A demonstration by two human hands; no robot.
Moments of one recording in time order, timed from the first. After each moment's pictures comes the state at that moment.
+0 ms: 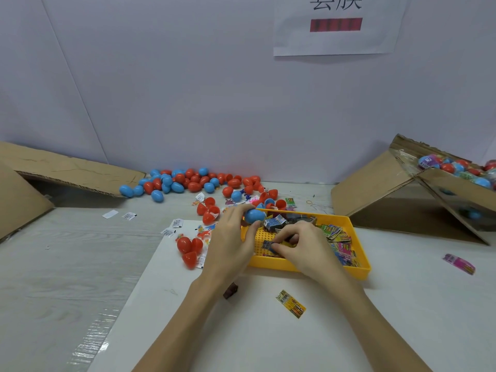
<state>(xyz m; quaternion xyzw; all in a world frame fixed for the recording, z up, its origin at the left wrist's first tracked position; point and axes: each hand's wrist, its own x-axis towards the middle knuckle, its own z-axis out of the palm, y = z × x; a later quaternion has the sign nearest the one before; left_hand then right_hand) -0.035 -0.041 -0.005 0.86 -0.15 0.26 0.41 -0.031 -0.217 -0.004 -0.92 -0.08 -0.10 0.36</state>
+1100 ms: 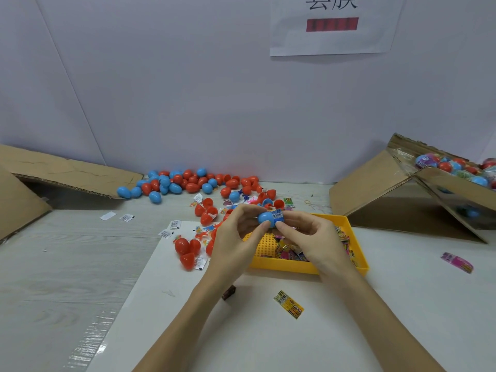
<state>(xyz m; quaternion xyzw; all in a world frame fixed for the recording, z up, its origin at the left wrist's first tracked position) -0.040 -0.052 0.001 0.76 -0.16 0.18 0.61 -0.035 -0.229 0.002 -0.72 -0.07 -0.07 0.68</state>
